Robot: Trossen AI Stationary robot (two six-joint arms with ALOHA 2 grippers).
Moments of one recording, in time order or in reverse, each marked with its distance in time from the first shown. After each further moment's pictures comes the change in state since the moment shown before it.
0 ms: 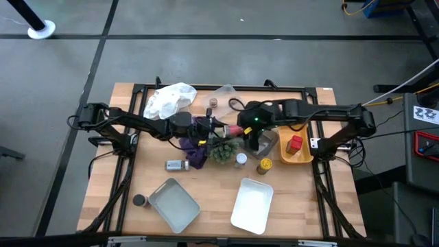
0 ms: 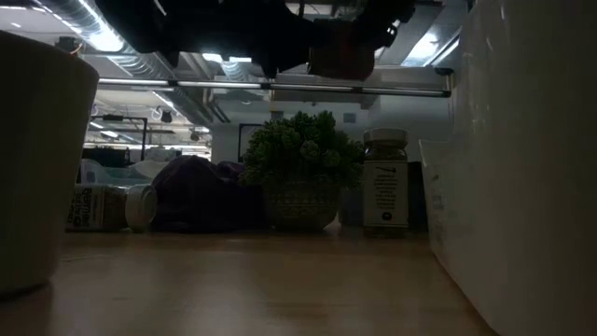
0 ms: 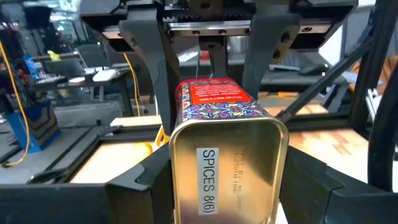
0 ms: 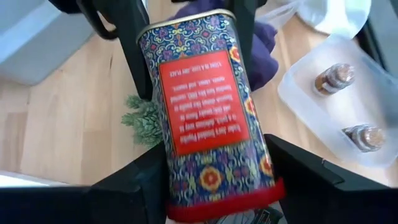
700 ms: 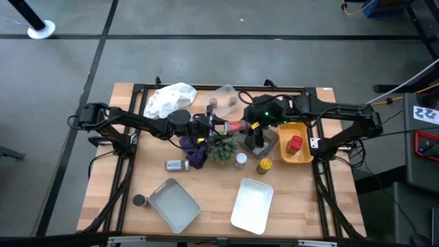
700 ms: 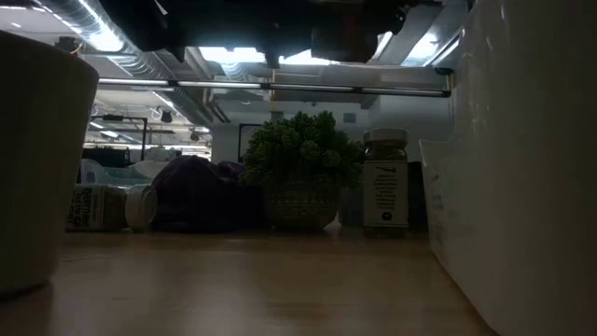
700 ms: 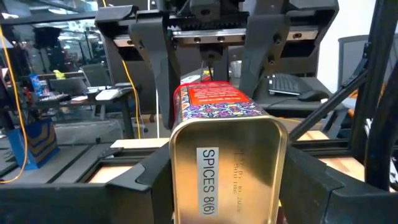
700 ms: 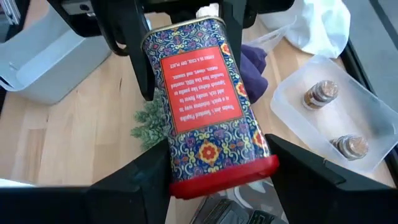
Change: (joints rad) left arm 0.020 -0.001 0.019 0.078 0.004 -0.024; right arm -0.002 -0.085 0.000 0.003 -0.034 0.005
